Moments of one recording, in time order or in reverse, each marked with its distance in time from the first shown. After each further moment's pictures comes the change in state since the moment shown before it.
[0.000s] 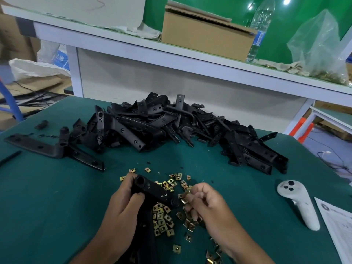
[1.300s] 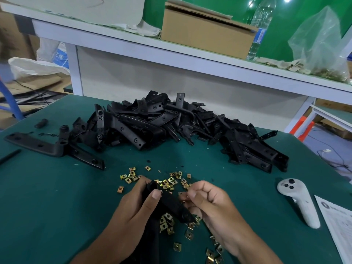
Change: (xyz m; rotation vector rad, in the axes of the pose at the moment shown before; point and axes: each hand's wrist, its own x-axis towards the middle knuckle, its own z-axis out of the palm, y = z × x) left_hand -0.007 0.001 0.003 0.190 -0.161 0.009; right_hand -0.003 -0.012 -0.003 0.418 -0.102 0.014
